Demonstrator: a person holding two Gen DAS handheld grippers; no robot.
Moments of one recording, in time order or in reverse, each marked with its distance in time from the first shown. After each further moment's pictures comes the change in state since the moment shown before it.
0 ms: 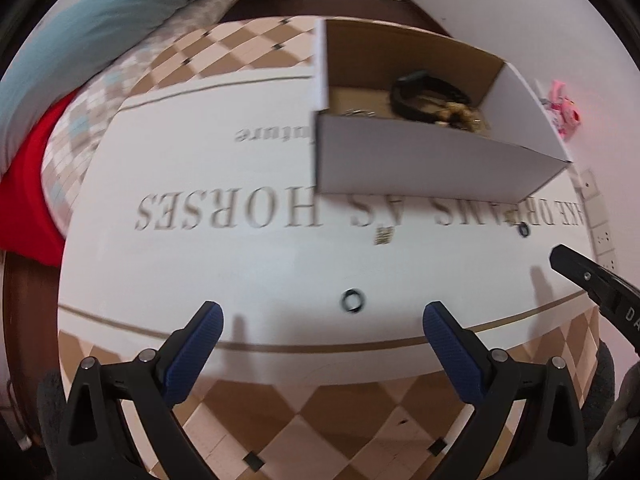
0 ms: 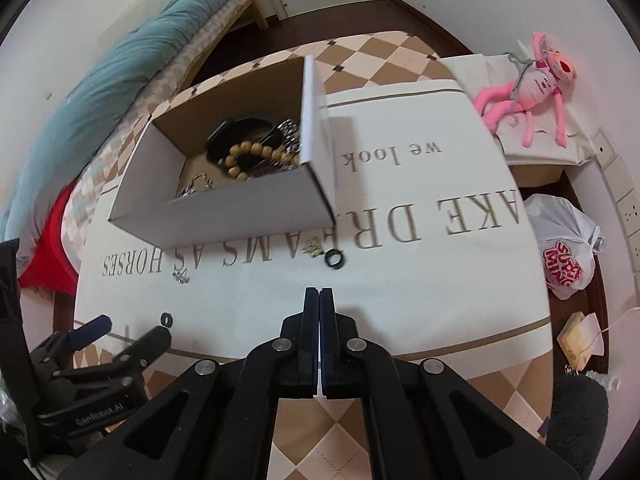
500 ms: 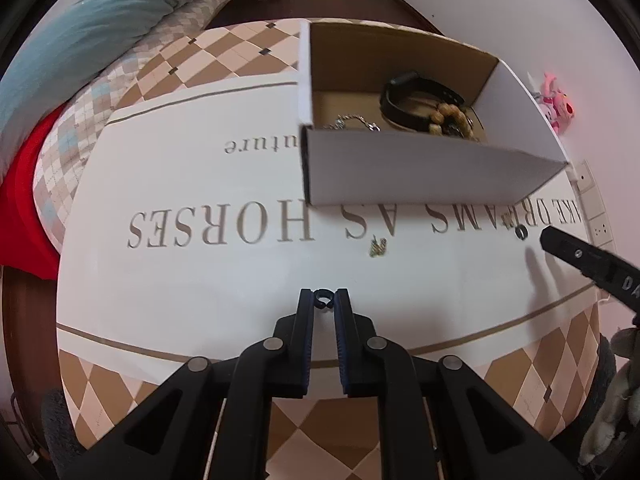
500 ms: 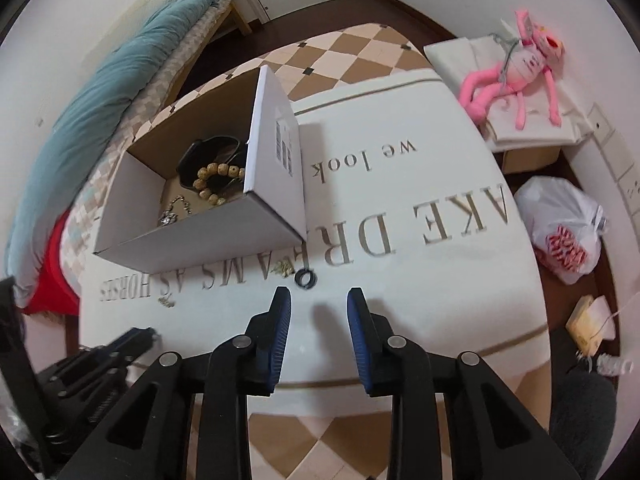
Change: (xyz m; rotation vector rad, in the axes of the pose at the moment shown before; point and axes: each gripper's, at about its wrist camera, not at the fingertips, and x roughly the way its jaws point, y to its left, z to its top) left arm 0.004 0.004 0.009 0.018 0.003 -0.009; right arm 0.011 -0.023 0.014 0.065 0.002 0.018
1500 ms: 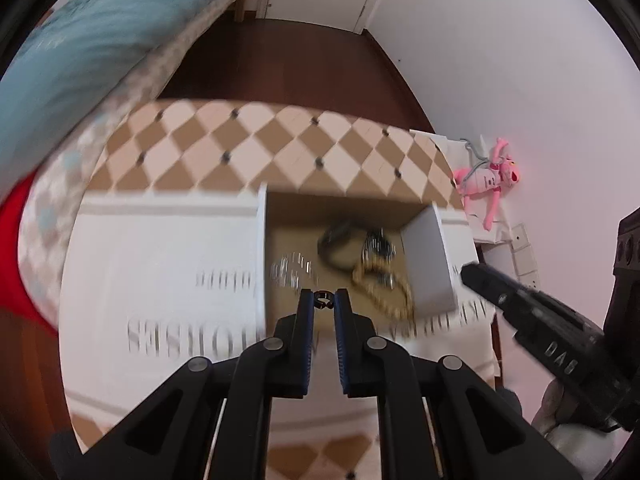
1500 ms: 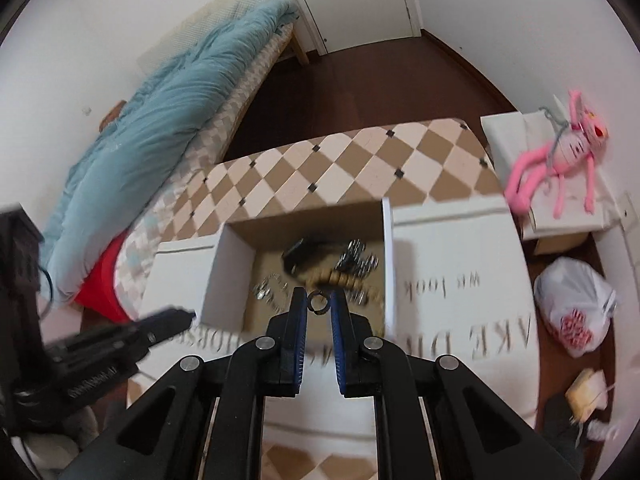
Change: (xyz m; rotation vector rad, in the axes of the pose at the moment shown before) left arm -0.065 0.005 0.112 -0.050 -0.078 -0.229; right arm -0.054 0.068 0.078 -0.132 -0.099 0.107
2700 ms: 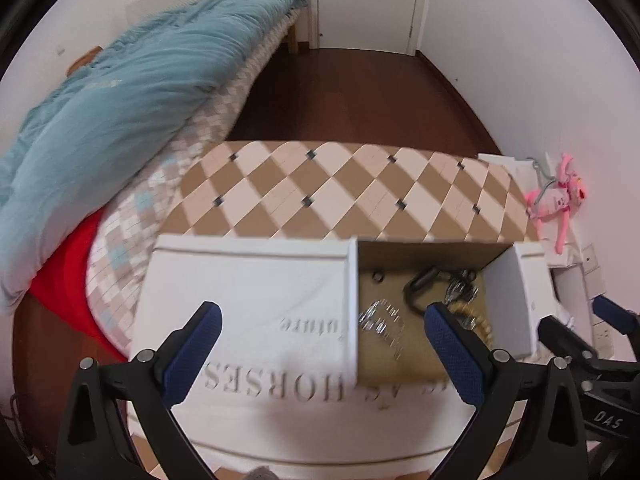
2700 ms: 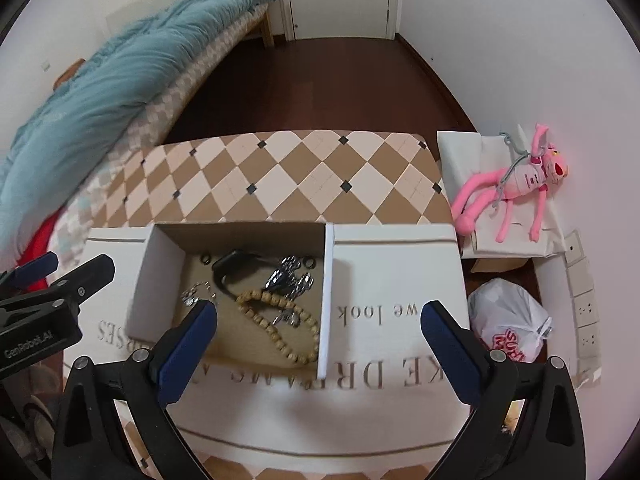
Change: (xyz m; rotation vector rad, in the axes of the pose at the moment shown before) left arm -0.011 0.015 -0.004 0.007 -0.113 0.304; right arm 0.006 0.004 0.015 -0.095 0.031 -0.254
